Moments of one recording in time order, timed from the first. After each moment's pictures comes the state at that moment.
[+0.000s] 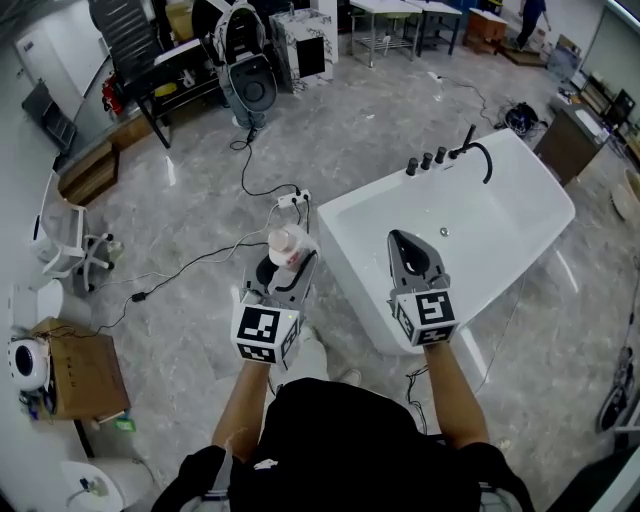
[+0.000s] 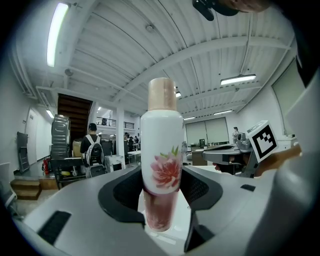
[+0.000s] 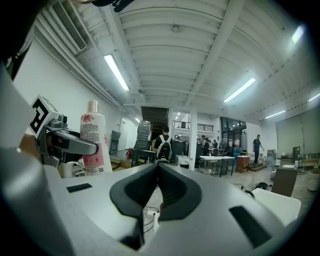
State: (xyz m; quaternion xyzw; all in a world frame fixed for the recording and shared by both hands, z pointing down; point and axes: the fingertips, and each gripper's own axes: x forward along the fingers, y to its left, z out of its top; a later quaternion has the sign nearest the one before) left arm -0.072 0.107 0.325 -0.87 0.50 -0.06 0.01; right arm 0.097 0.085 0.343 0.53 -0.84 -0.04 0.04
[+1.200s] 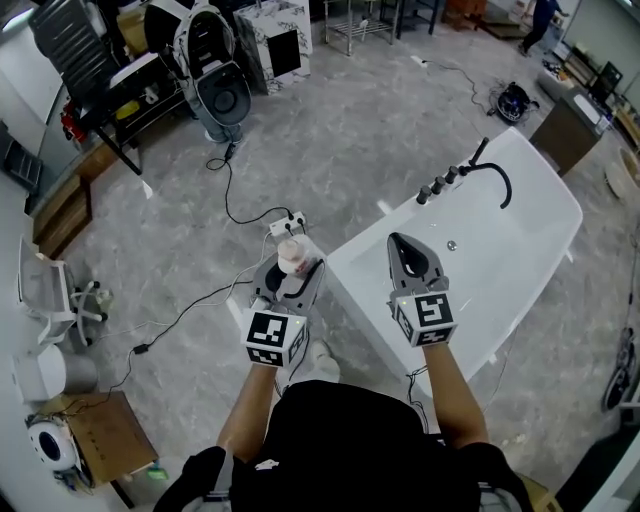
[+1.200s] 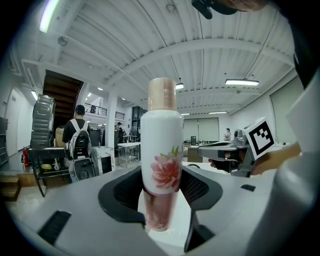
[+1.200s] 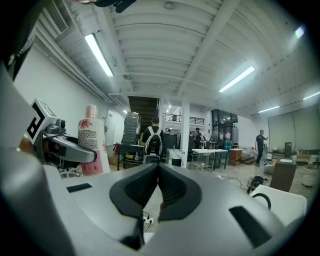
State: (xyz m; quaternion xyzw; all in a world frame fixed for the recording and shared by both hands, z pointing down) left arm -0.125 -0.204 0.363 -0.90 0.43 -0.08 -0.04; right arm 0.036 -0.209 0.364 0.58 -0.81 0.00 0.07
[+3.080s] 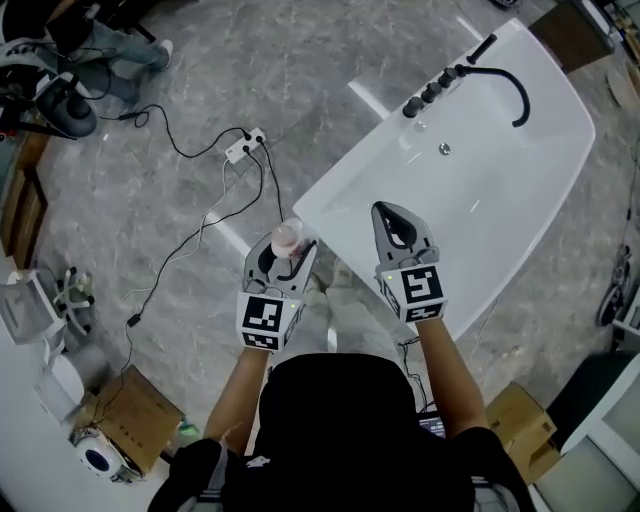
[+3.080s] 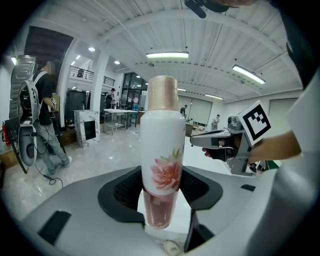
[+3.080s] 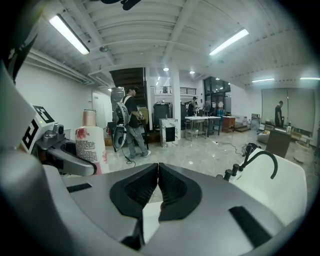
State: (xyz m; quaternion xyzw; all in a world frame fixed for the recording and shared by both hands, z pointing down) left arm -0.045 -0.309 0.560 -0.90 0.34 -0.20 -0.16; right arm 0.096 -0.311 0.551 0.60 -0.77 0.15 0.16
